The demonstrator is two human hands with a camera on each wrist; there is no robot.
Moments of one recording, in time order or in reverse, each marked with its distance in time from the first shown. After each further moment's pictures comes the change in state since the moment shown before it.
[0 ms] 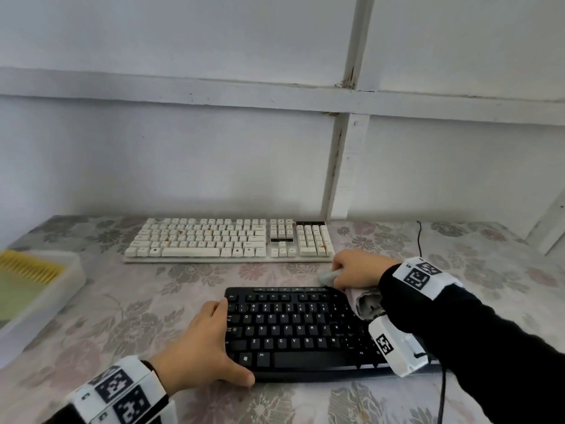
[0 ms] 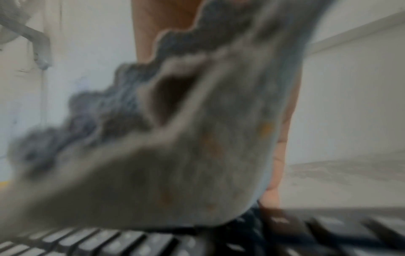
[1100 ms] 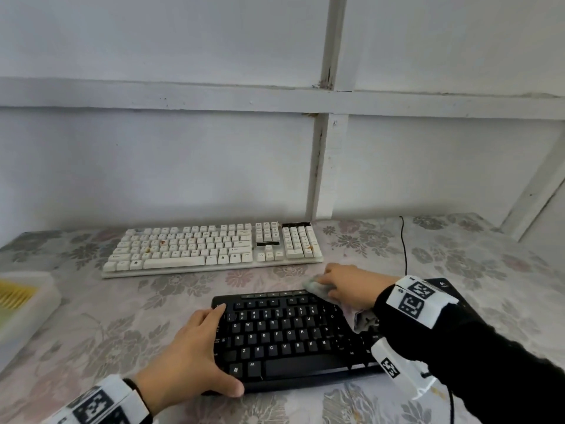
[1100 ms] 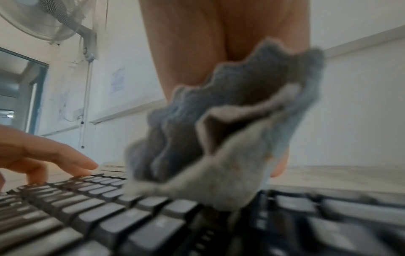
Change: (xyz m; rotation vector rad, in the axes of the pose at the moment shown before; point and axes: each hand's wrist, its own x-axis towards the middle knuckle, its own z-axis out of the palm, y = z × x) left_hand 0.001 0.005 -0.007 -0.038 -0.064 -0.051; right_hand -0.015 0.008 0.023 -0.086 -0.022 -0.099
